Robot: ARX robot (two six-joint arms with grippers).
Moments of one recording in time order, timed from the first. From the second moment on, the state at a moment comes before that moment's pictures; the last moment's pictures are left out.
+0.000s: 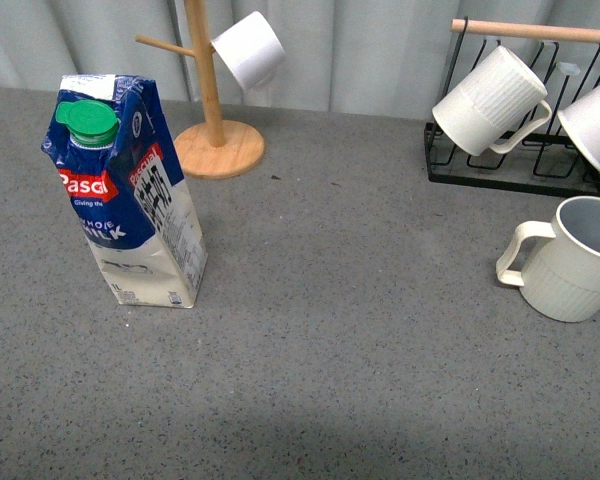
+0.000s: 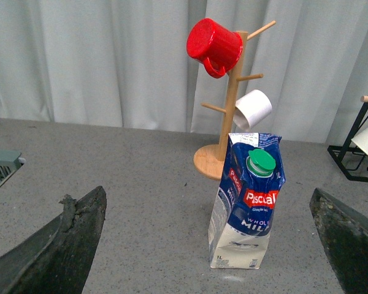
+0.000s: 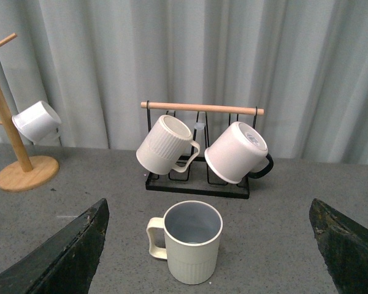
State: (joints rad) left arm 0.00 0.01 0.02 0.00 0.00 0.00; right arm 0.00 0.00 0.01 0.00 0.00 0.00
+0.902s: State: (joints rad) left arm 0.00 0.00 0.02 0.00 0.00 0.00; right arm 0.02 1.17 0.34 0.43 0.11 -0.13
